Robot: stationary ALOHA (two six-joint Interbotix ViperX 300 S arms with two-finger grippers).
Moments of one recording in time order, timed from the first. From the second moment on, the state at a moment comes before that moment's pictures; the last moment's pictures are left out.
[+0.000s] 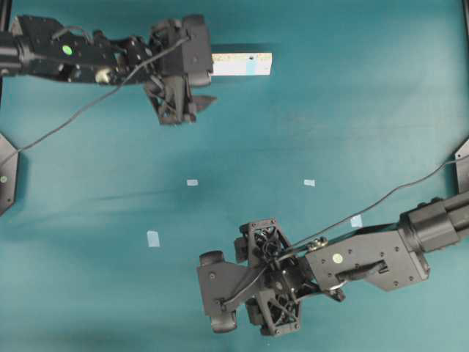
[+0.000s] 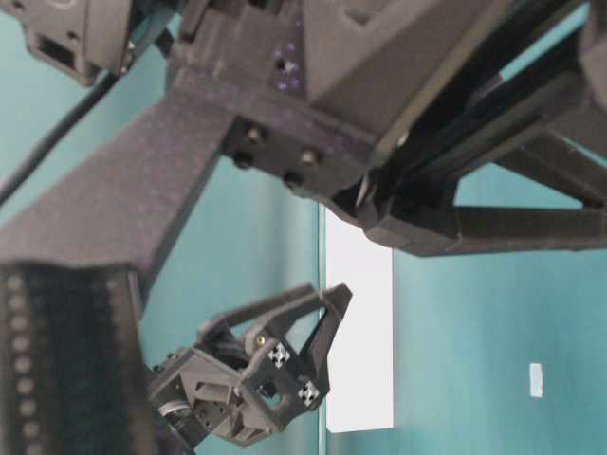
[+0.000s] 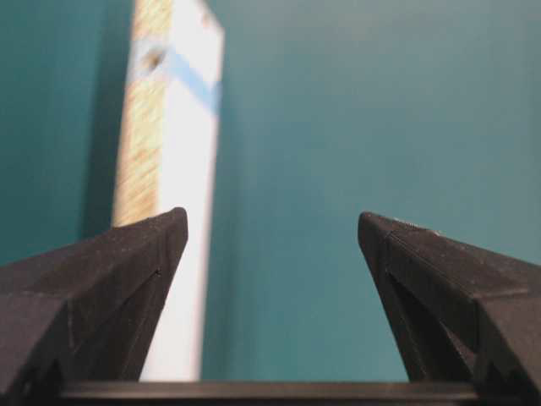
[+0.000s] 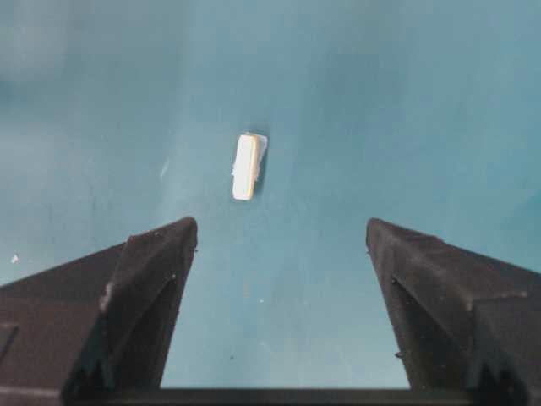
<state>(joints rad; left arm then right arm) 0.37 0.07 0.61 -0.06 0.11 0.40 0.37 0.27 0.24 -0.12 0.49 0.44</state>
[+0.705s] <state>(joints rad) 0.45 0.12 0.61 -0.06 0.12 0.41 0.37 0.28 0.24 -0.13 0.48 0.46</state>
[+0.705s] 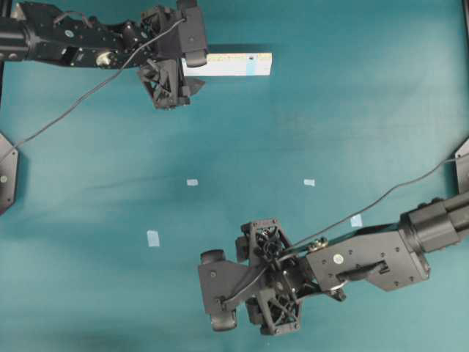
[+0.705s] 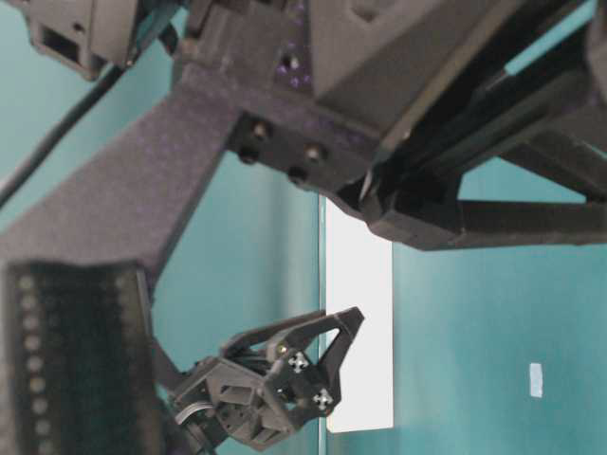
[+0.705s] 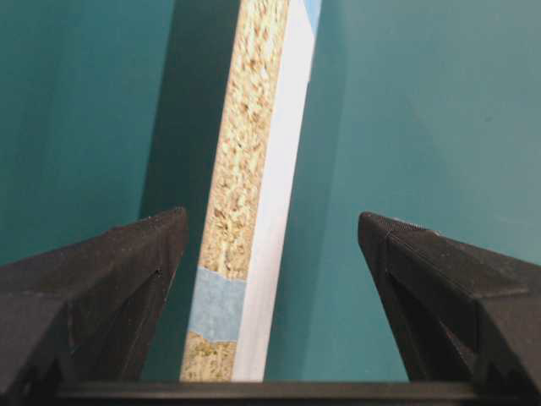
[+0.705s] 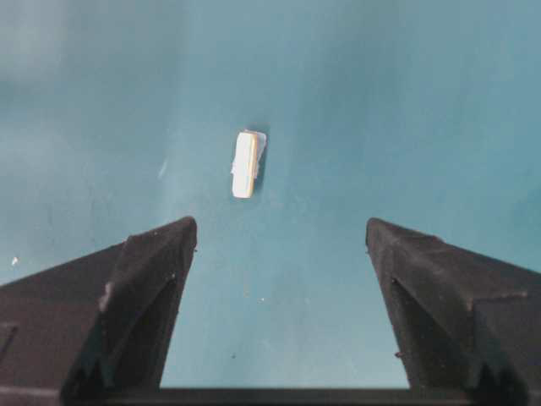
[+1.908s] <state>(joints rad) 0.49 0.20 0.63 -0.06 0.10 0.44 0.37 0.28 0.24 -0.14 0.48 0.47</state>
